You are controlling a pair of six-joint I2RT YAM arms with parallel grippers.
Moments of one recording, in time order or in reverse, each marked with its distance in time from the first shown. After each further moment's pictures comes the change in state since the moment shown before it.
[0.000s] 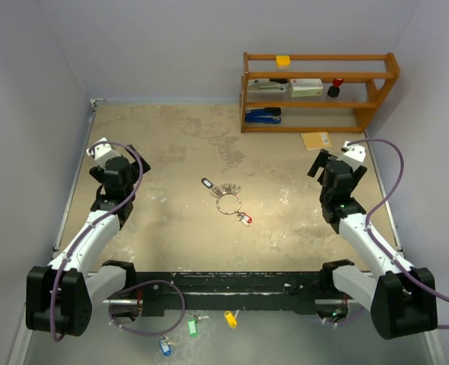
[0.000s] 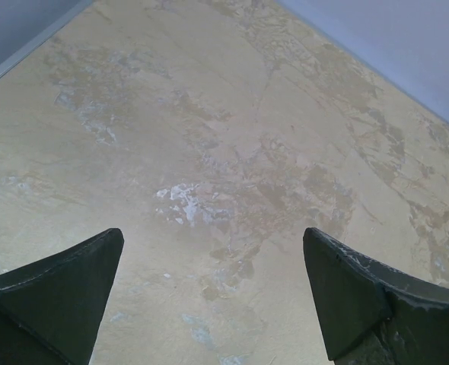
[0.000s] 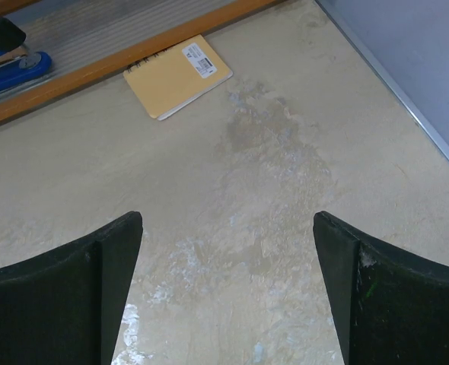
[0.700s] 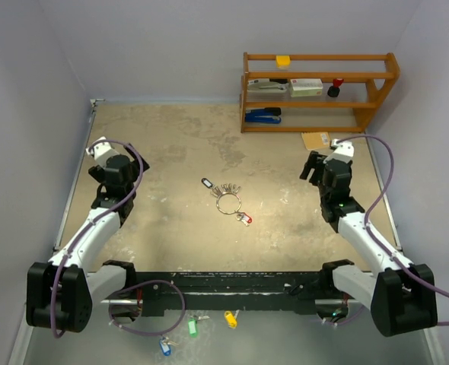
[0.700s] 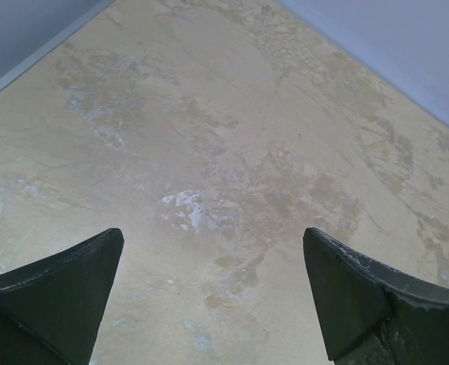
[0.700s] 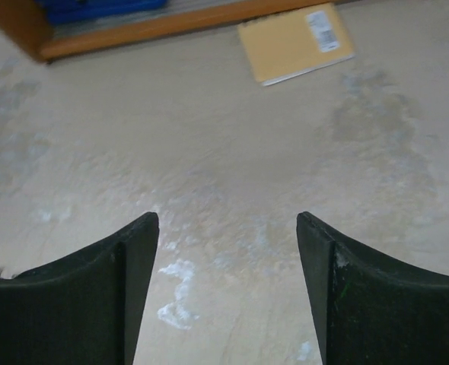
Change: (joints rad) left arm 0.000 0.025 0.018 -0.001 -0.040 -0.010; right arm 0.018 0.024 0.000 0.033 -0.262 -0.056
